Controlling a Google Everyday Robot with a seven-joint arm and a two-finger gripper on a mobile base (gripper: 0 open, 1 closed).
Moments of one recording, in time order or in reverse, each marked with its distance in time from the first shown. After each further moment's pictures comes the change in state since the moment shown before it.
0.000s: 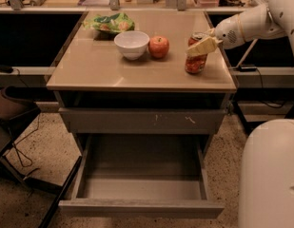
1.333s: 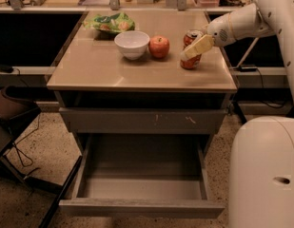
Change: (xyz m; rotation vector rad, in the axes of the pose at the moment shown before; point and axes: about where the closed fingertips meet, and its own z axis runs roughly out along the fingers) arm -0.010 -0.012 0.017 0.016 -0.009 -0.024
